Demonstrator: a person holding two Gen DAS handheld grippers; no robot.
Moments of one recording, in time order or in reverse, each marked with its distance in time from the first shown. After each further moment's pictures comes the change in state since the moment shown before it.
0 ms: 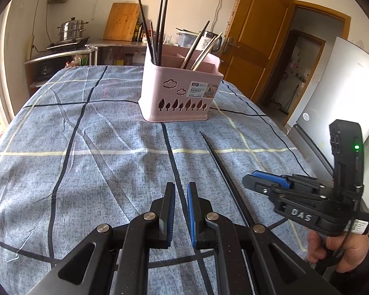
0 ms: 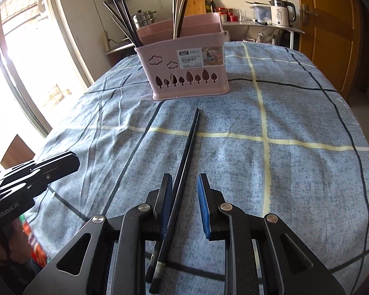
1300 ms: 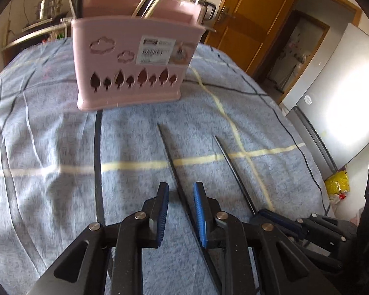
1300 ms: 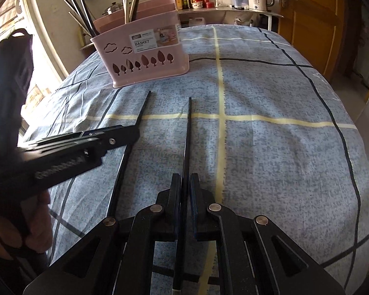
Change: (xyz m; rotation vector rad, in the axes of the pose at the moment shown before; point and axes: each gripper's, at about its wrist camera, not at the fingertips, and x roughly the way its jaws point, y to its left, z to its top) left arm 0.120 -0.052 0.032 0.011 0.175 -0.054; right arm 0.004 -0.041 -0.011 0.079 0.064 -0.105
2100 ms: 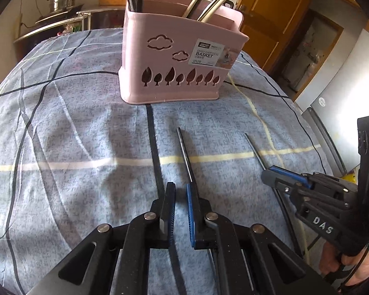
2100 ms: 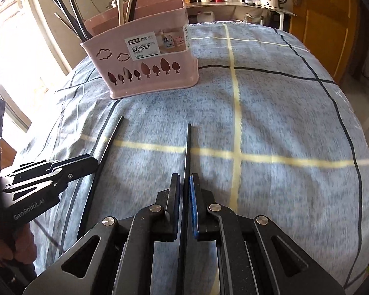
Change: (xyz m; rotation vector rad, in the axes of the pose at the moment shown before) left arm -0.018 0.045 0.005 -0.060 0.049 0.056; right arm 0.032 0.006 0.045 -0.038 0.051 0.031
